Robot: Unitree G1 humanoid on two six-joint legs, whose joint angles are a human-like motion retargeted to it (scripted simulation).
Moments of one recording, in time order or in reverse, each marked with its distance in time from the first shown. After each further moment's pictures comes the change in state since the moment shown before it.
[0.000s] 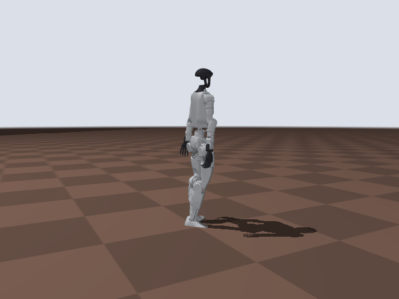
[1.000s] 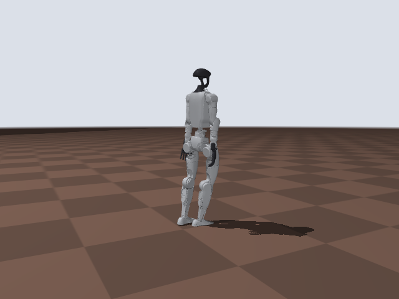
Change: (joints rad) left arm -0.014 -0.118 -0.226 -0.044 0.202 0.122 -0.290; right arm 0.014 0.118 0.106 0.001 -0.144 -0.030 -0.016; waist -0.058 -0.041 -0.014; left_leg 0.134 -0.007 -0.219 -0.042 0.023 -0.026; right_leg -0.129 0.071 0.448 0.061 0.087 -0.057
